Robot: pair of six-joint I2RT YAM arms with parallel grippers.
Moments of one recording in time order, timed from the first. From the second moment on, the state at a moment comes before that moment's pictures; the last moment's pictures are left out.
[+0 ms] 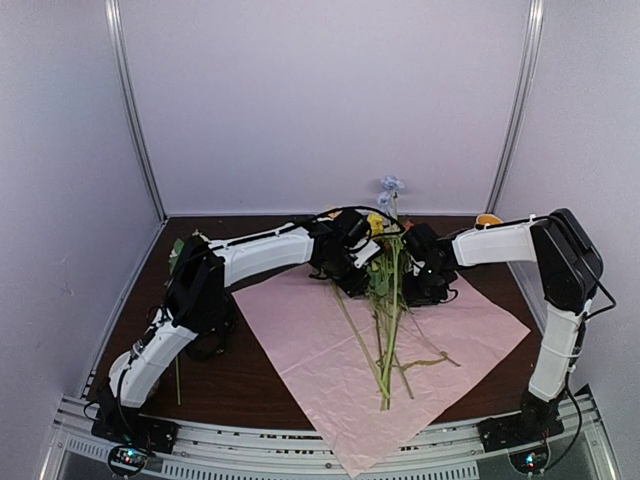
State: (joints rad) left arm -0.87 2.58 2.34 -0.77 0.02 0.09; right arm 0.50 1.90 1.21 -0.55 0.10 0.52
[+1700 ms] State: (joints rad) left arm -0.48 1.66 1.27 -0.77 -0.14 -0.13; right arm 0.75 1.67 1.08 -0.69 0.21 0.80
